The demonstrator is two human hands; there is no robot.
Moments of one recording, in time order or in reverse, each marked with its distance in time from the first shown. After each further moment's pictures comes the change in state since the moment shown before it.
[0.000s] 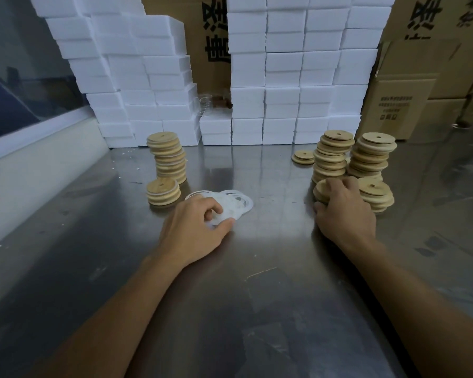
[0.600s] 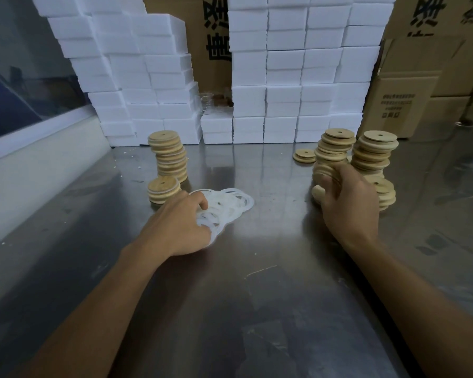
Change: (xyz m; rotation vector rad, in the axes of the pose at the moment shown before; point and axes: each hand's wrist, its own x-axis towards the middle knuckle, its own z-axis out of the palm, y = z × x) left_hand 0.005 0.010 -0.035 0.214 -0.364 -0.214; right_hand 0.000 -0.001 -0.006 0.339 0.319 -0.182
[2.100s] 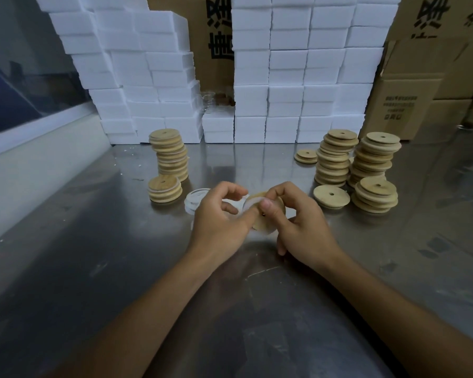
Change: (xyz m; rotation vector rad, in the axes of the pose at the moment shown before) left_hand -0.011 0.057 0.037 -0.869 0.310 0.026; right_hand -0.037 -0.047 0.015 0.696 -0.498 -0.024
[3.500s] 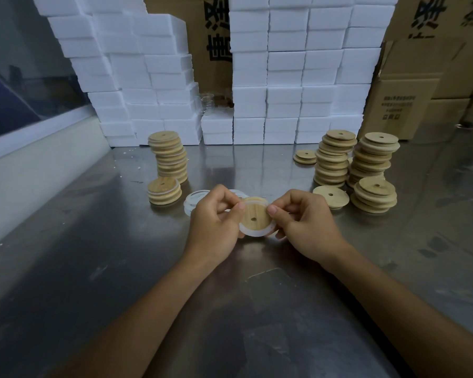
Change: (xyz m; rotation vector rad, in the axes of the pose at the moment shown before) left_hand 0.005 -0.013 -0.001 -0.043 0.018 0.056; right_hand 0.006 -0.006 -0.008 0.070 0.020 0.209
